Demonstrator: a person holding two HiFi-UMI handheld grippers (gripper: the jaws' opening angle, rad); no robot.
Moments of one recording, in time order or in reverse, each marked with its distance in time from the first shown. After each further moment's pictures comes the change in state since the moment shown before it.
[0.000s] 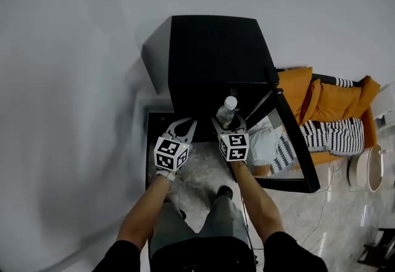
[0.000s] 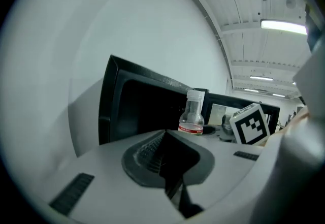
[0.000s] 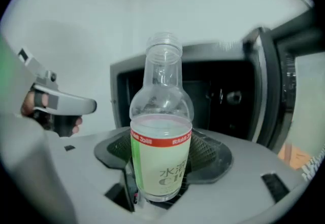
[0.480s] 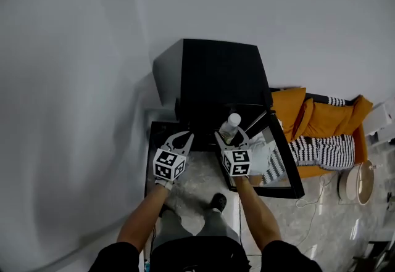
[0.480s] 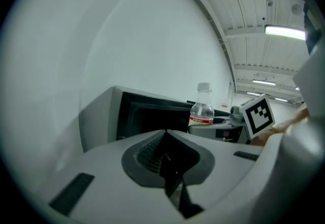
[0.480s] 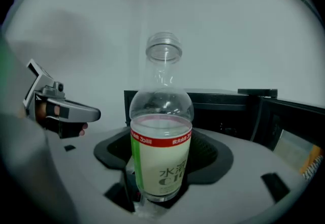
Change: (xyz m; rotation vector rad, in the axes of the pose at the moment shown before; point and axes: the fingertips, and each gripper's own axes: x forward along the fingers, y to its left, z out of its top) left arm -0.057 0.001 0.056 -0.032 0.000 0.025; right arm -0.055 0.030 0.081 -0.045 0.009 0.028
